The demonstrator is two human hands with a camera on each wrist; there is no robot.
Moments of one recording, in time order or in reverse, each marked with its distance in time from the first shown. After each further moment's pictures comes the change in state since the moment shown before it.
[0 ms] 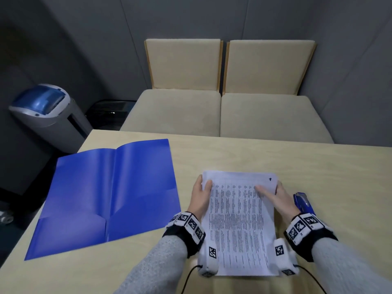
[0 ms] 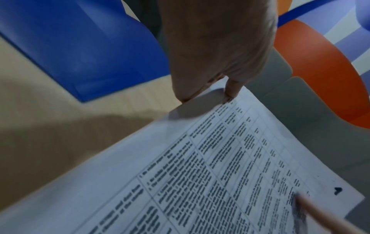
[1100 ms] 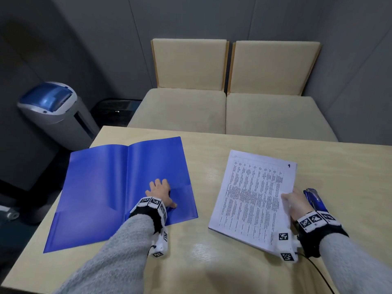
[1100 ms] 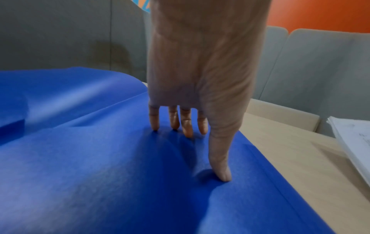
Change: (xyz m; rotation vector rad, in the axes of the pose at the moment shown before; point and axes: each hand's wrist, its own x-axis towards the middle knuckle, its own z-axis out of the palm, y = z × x) left_hand 0.033 -0.020 -0.160 1.374 0.044 -0.155; right_hand 0.027 0.035 0.008 0.240 0.212 0.160
